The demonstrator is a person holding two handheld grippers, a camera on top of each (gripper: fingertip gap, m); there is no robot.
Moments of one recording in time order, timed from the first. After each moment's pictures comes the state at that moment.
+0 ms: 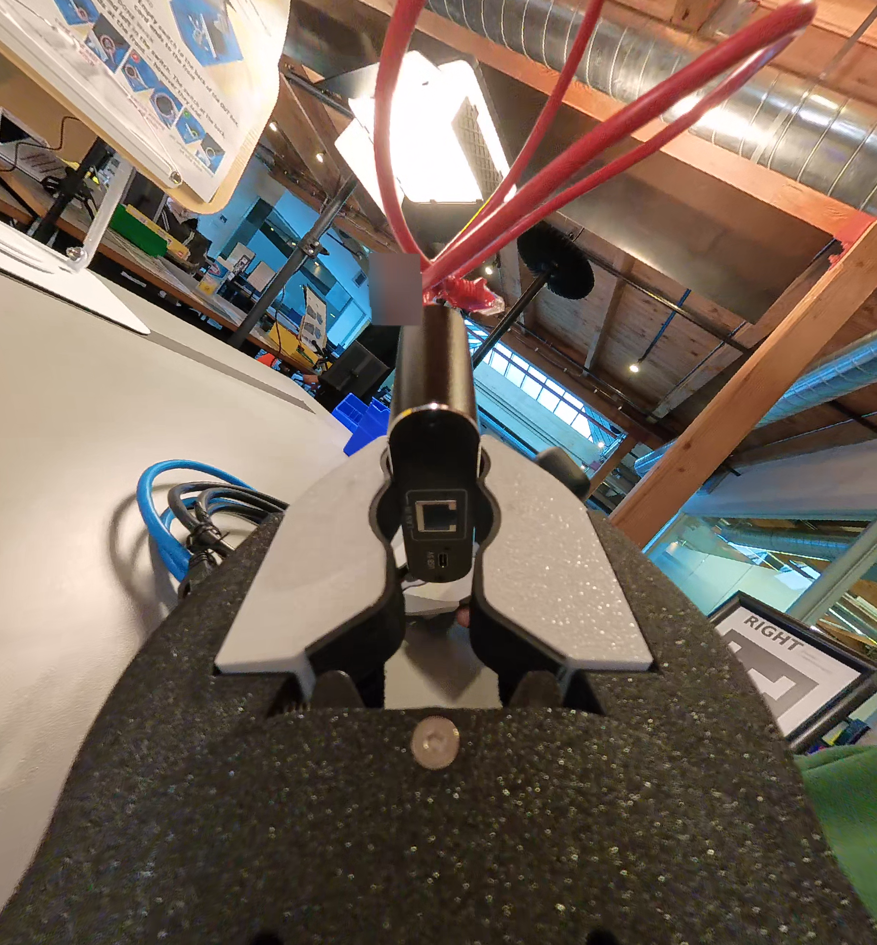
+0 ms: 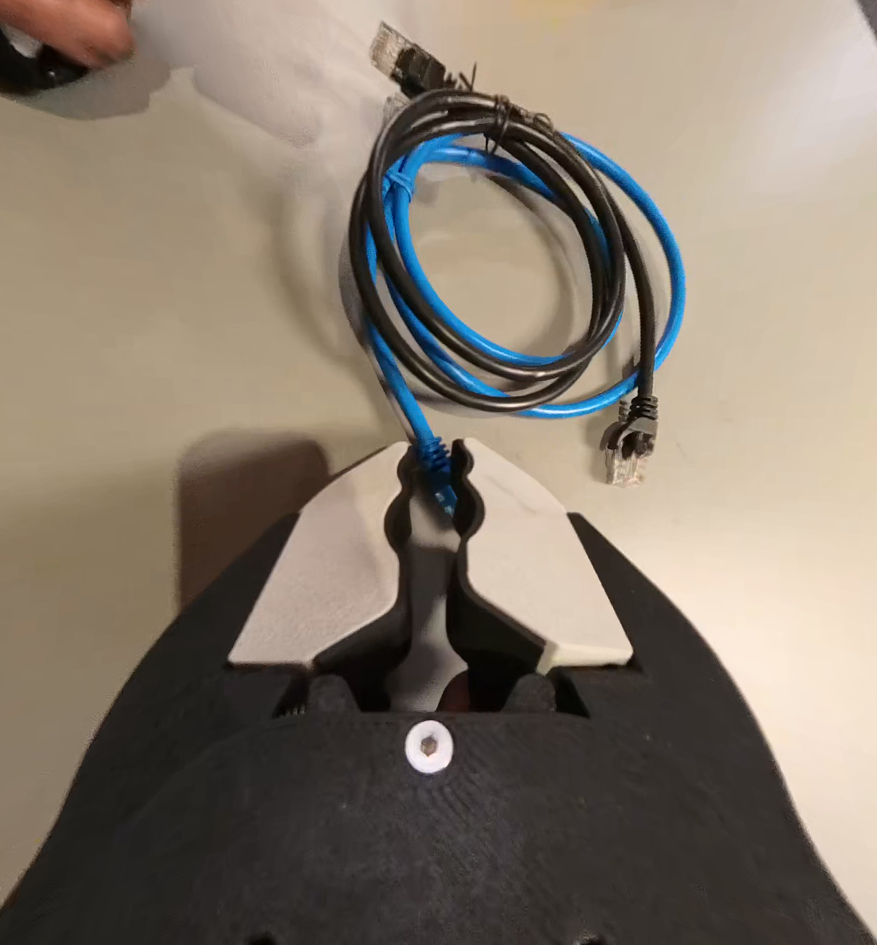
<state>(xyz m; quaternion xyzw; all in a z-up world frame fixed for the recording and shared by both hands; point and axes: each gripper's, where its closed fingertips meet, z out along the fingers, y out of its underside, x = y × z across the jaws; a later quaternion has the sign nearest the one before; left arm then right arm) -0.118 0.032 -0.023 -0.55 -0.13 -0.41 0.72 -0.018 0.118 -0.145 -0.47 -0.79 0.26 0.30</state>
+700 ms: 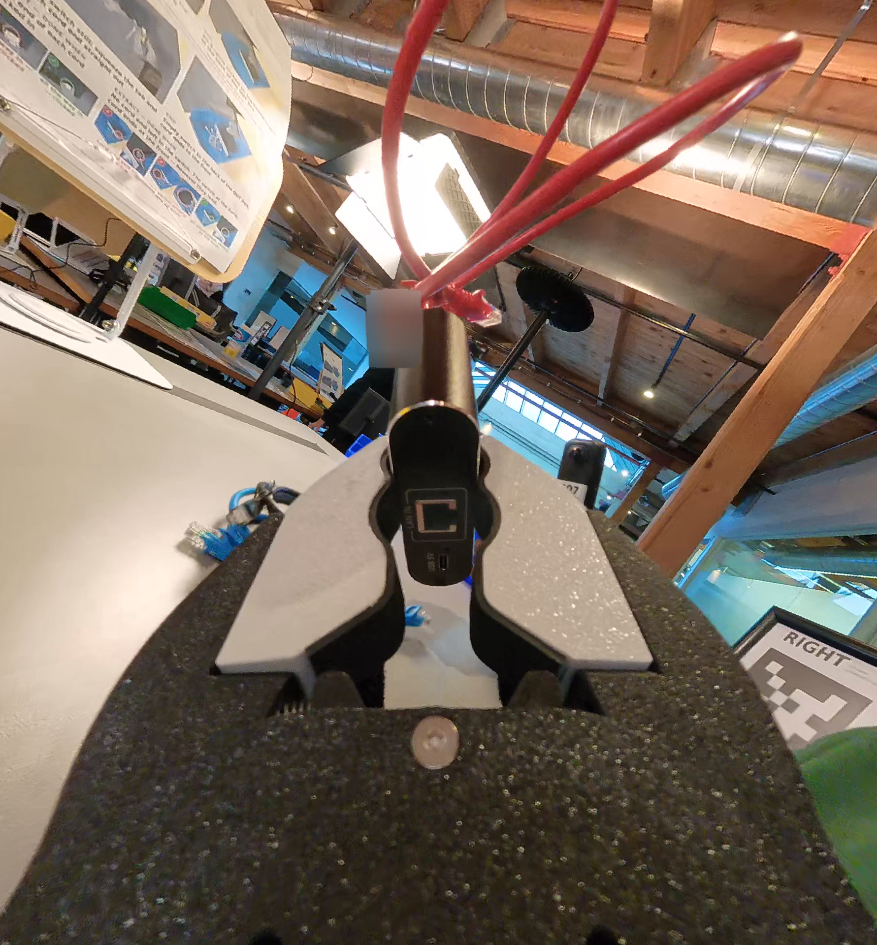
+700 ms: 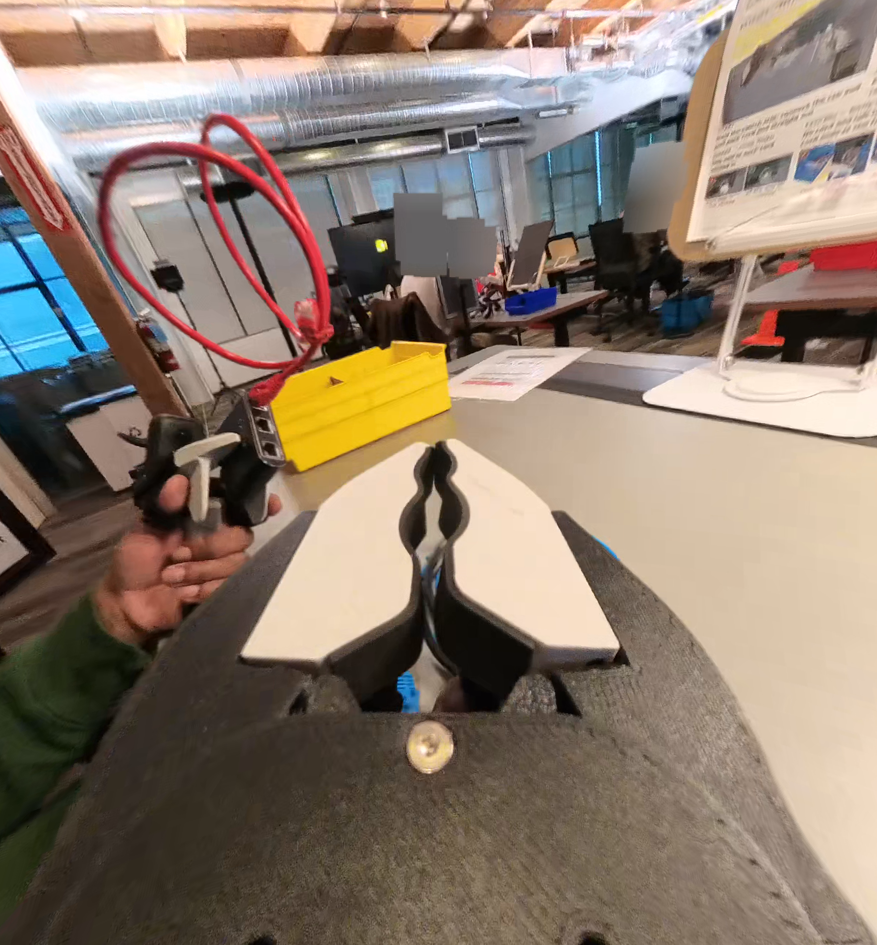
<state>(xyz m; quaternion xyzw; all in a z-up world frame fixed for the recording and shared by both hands) -0.113 0.009 -0.015 -0.52 -0.13 -0.36 0.76 0.005 0.162 0.009 -0.51 -0.44 0.60 0.43</state>
